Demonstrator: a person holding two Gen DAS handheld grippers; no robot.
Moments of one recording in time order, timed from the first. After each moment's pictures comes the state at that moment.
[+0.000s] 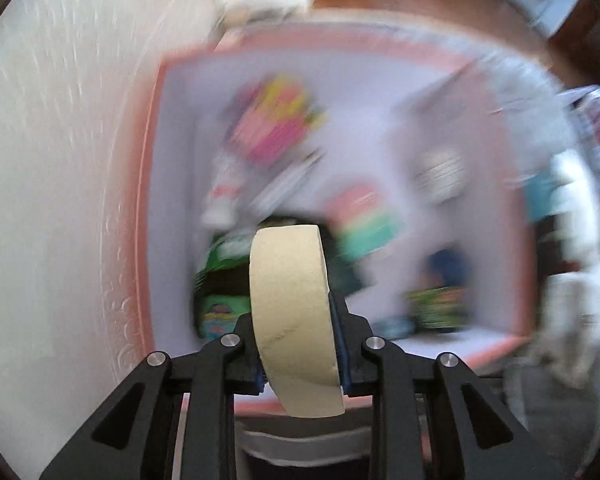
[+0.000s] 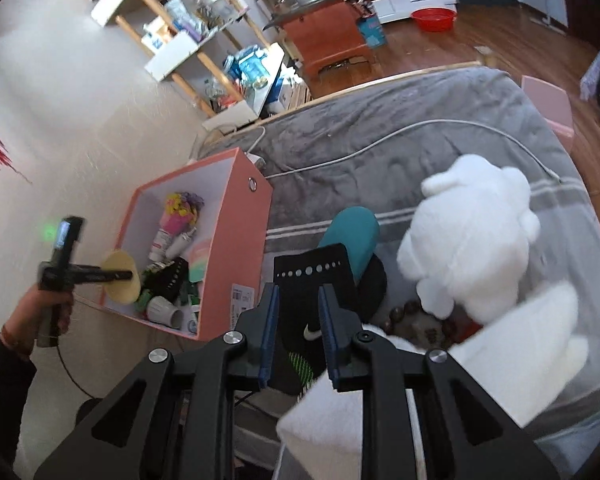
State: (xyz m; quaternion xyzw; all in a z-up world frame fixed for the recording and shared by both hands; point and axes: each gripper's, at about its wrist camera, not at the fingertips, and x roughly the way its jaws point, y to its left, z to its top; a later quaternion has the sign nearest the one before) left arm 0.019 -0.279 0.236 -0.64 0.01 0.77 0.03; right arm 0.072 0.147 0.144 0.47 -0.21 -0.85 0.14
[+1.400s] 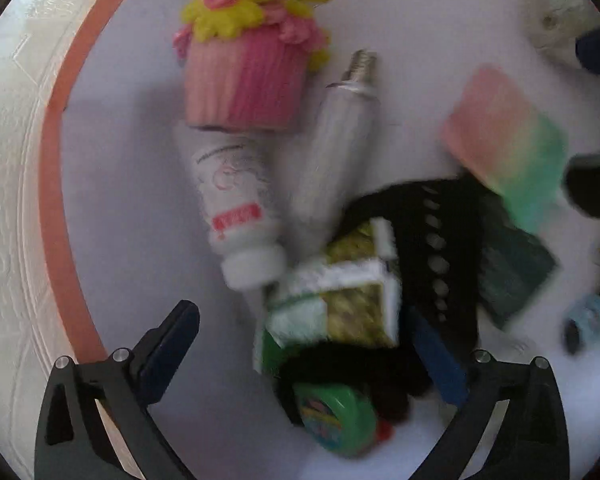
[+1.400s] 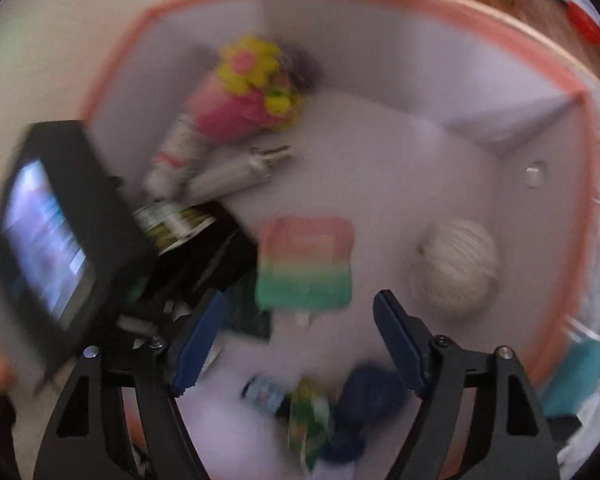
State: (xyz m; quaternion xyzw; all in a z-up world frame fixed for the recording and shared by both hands) left arm -0.037 -0.286 0.057 -0.66 0.34 0.66 -0.05; right arm -0.135 -0.199 0.019 0.66 0.01 -0.70 0.25
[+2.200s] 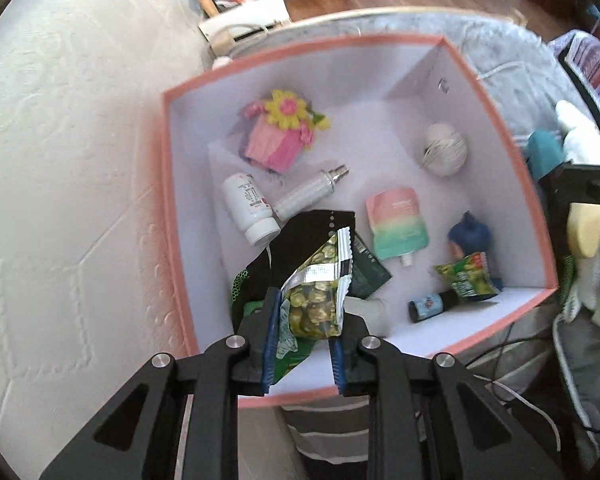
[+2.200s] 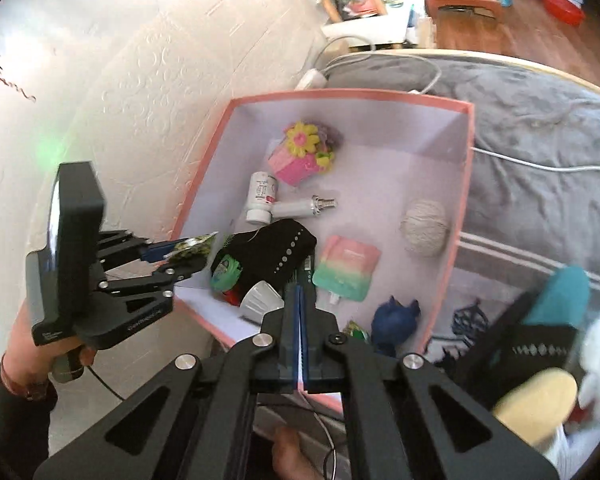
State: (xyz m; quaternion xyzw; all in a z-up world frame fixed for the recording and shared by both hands) left arm 0.053 -0.309 0.173 -0.63 0.12 0.77 0.00; right arm -0.030 -0.086 0.152 0.58 -0.11 -0.76 0.28
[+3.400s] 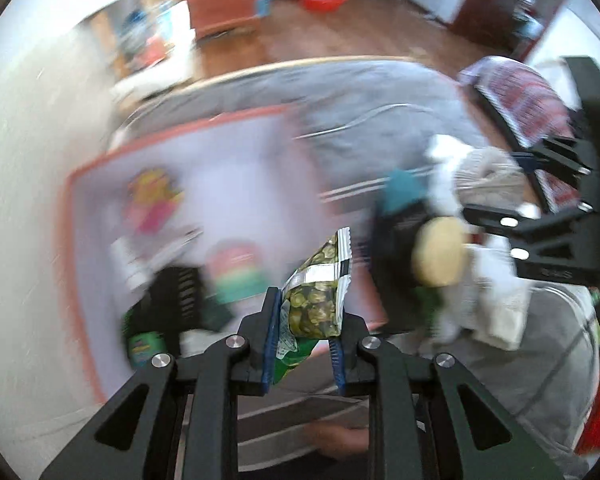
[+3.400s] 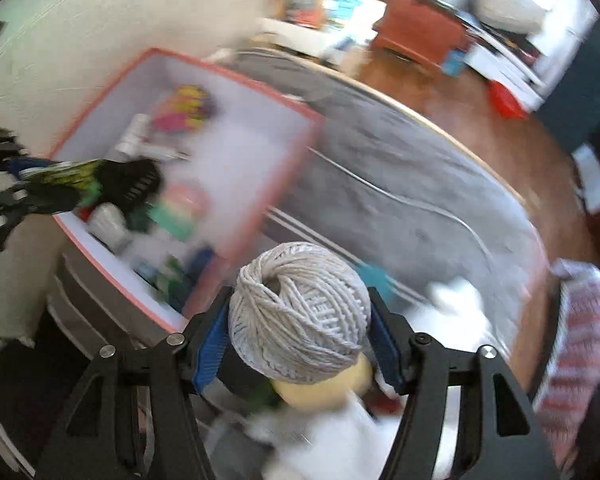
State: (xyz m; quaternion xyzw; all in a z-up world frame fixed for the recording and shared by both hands) left arm 0.056 -0.153 0.276 -0.58 0.06 0.79 0.16; right arm -0.010 0.021 0.220 0.57 0.16 -0.80 0.13
